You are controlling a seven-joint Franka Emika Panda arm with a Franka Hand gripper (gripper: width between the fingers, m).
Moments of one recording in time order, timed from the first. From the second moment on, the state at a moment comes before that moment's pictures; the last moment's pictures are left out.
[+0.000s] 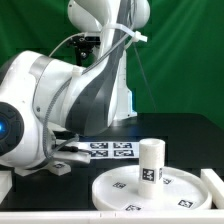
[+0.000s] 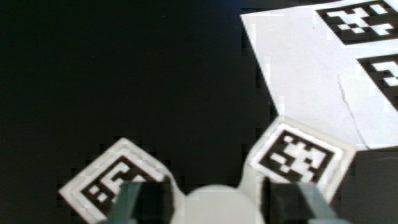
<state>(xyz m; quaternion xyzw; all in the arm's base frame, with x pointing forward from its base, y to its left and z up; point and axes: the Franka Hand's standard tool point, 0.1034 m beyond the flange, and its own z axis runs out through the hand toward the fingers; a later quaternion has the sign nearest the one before) 0.399 -0.161 0.011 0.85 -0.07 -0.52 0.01</state>
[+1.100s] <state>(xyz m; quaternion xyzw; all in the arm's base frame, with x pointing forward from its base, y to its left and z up) 0.441 -0.155 0.072 0.94 -0.05 -0.35 0.00</state>
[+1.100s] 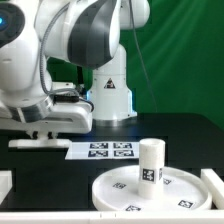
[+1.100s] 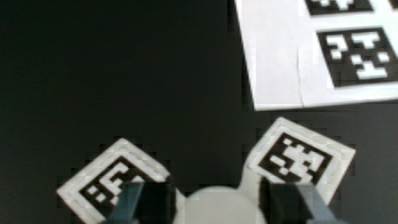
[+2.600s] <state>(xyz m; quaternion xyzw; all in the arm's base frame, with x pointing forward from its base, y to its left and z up) 0.611 -0.119 0.104 0.98 0.03 0.16 0.07</state>
